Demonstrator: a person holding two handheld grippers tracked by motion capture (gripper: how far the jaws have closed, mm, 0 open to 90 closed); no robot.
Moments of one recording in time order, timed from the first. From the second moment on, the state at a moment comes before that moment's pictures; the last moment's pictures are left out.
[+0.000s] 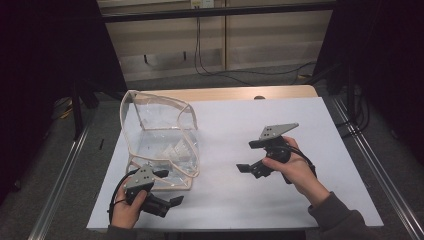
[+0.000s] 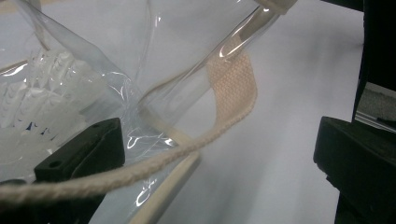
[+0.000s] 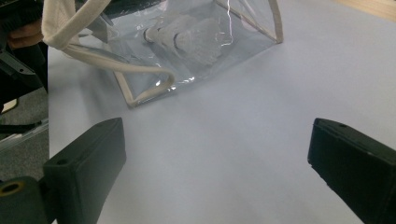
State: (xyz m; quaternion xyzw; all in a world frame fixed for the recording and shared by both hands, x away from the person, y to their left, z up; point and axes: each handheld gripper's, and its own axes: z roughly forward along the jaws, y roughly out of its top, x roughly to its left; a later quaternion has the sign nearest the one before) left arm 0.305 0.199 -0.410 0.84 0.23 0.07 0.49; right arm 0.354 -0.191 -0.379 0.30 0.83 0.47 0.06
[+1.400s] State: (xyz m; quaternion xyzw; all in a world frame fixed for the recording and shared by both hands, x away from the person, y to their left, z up) left arm 0.305 0.199 -0.410 0.84 0.23 0.07 0.49; right arm 0.328 -0.262 -0.414 0.35 0.81 0.47 0.08
